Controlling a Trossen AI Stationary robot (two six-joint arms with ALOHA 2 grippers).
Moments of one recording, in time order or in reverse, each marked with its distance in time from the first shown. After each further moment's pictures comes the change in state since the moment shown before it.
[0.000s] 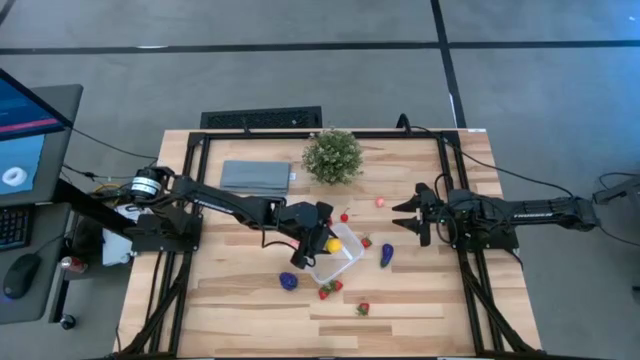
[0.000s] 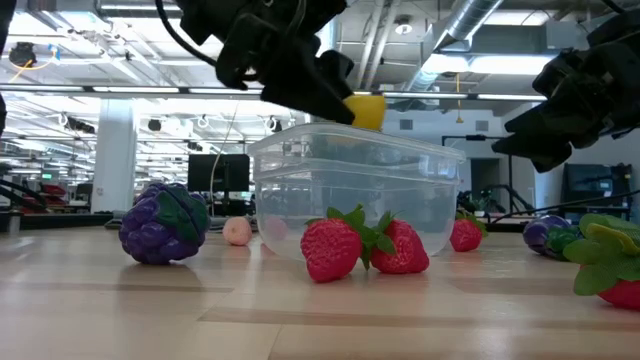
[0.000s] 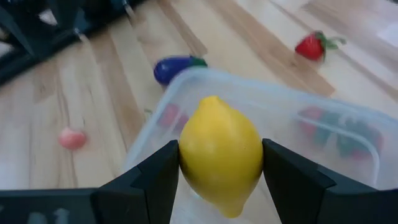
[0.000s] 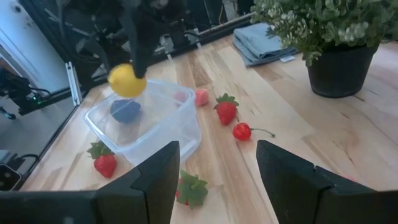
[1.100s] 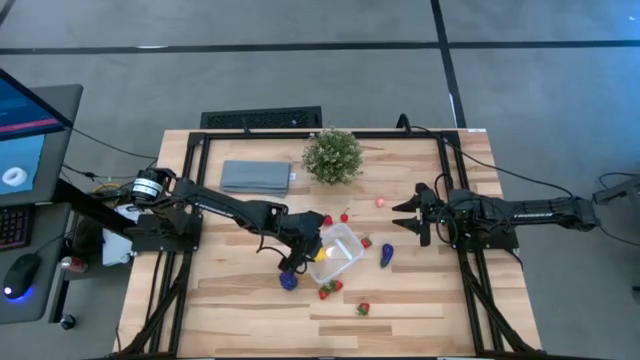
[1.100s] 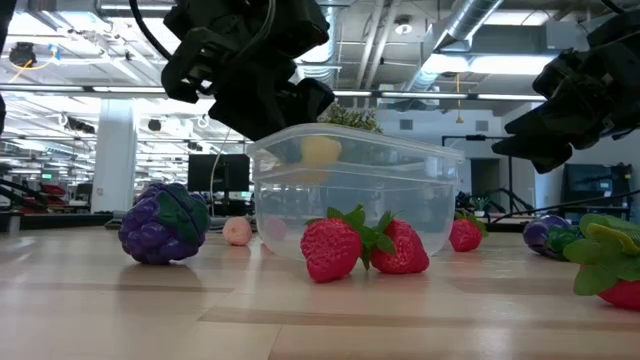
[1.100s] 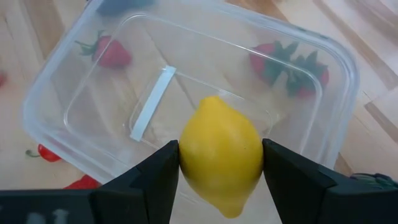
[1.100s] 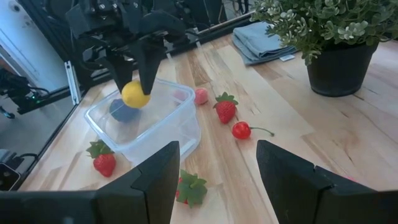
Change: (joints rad) left arm -0.036 0.013 0.004 -0.221 0.021 -0.067; right arm 0.000 -0.001 0.000 -0.010 0.001 0.000
